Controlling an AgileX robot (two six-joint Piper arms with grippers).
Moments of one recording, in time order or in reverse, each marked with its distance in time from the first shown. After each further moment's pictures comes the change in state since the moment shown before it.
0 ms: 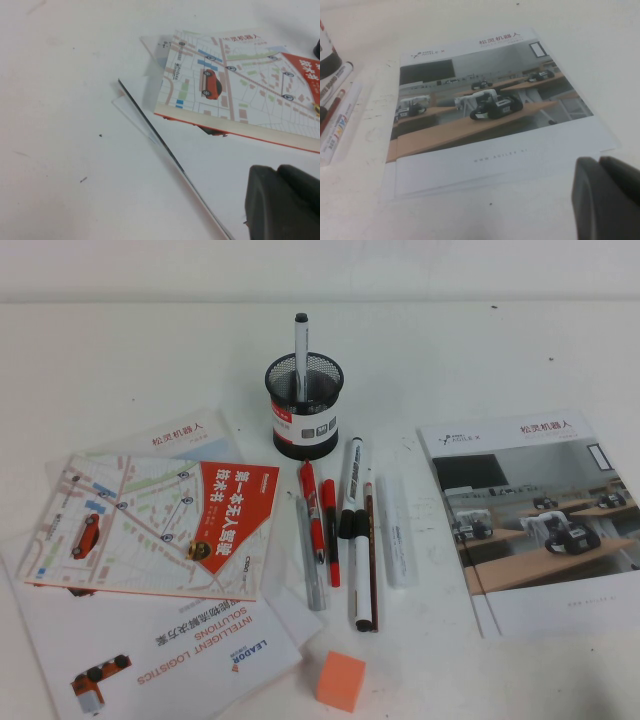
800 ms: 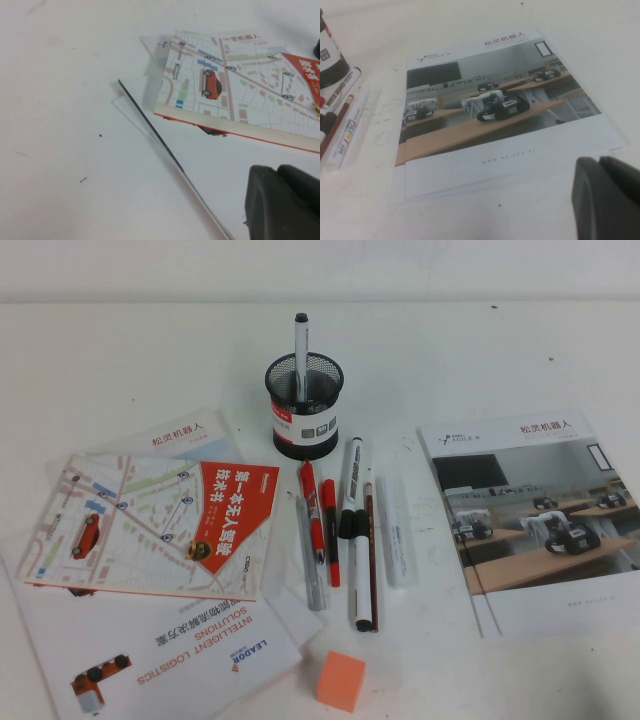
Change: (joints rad) right arm 0.000 0.000 0.000 0.040 -0.002 0.000; left arm 0.000 0.000 0.000 0.000 0.000 0.000
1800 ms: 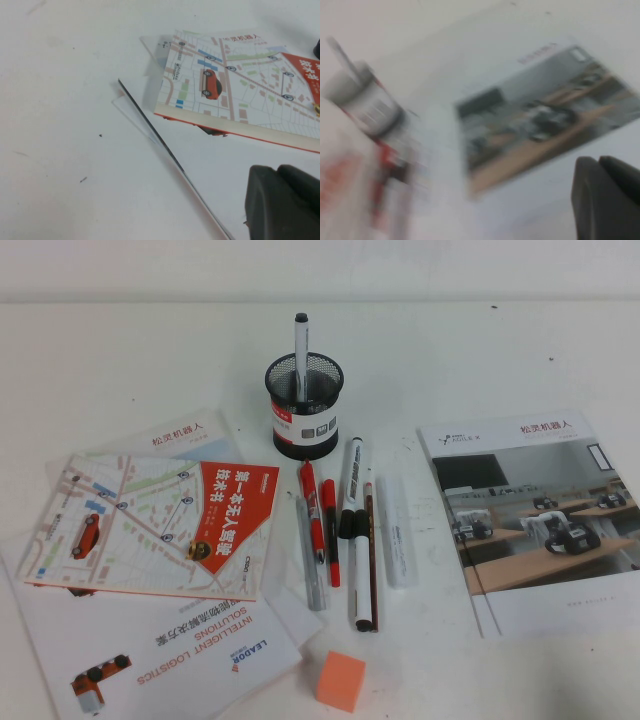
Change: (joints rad) right arm 0.000 0.000 0.000 0.214 -0.053 0.000; left arm 0.000 0.000 0.000 0.000 0.000 0.000
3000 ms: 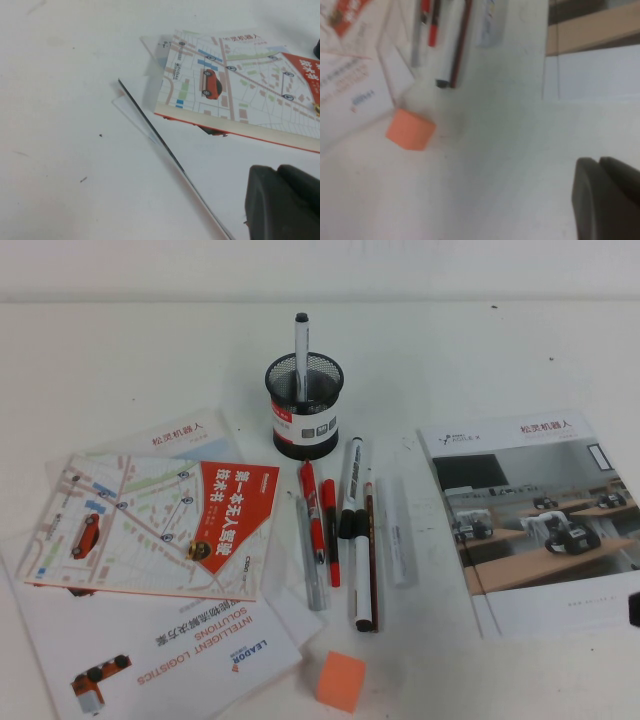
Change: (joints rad) right arm 0.002 0.839 -0.733 0.275 0.685 -0.368; left arm 0.000 0.000 0.000 0.000 0.000 0.000
